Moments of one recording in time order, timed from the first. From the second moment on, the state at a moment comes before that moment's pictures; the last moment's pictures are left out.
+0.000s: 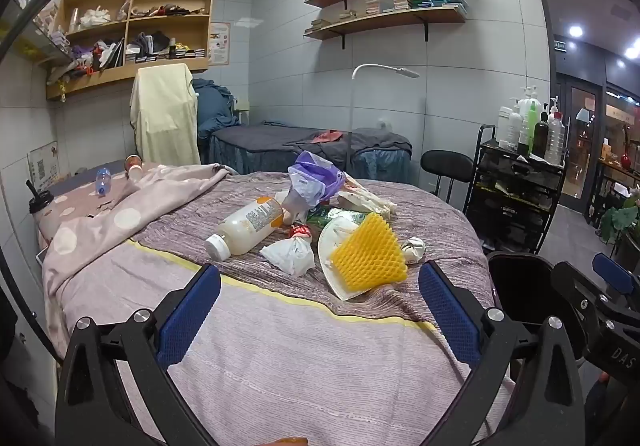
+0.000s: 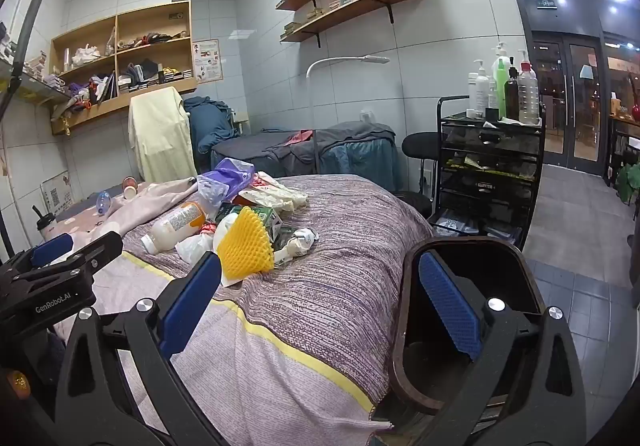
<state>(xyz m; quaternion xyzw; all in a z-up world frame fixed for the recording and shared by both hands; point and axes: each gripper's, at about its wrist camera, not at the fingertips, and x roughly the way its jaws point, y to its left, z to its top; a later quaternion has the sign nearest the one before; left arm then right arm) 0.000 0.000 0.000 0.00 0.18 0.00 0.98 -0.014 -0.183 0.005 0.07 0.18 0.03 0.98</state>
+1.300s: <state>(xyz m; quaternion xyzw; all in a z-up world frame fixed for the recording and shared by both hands) 0.002 0.000 -0.002 0.00 0.19 0.00 0.98 -0.013 -0.182 0.006 0.07 0.18 0.03 0.98</state>
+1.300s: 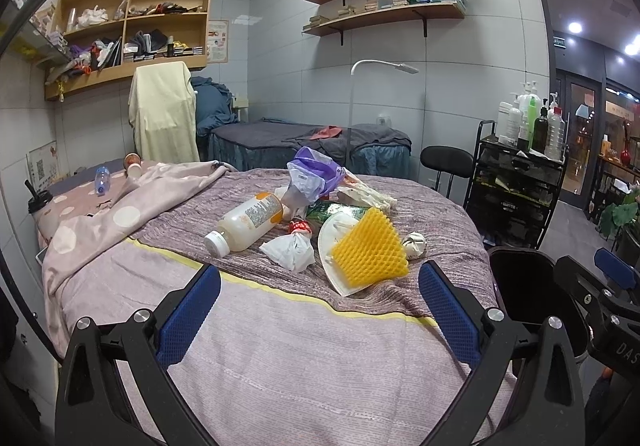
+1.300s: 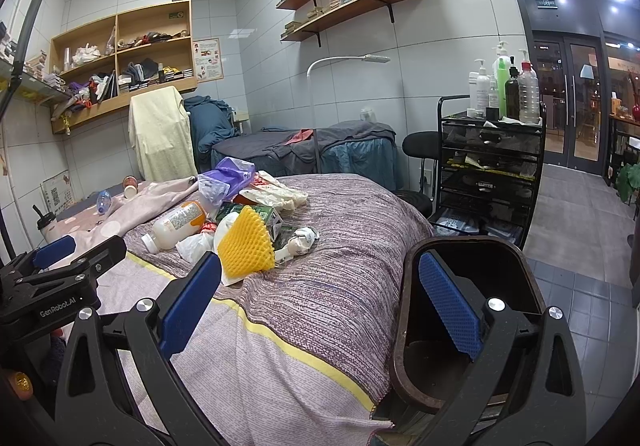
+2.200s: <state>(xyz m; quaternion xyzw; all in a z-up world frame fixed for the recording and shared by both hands) 0.003 -0.002 -0.003 0.00 0.19 0.00 0.98 -0.009 -0.181 -0.001 0.08 0.18 0.03 0.98</state>
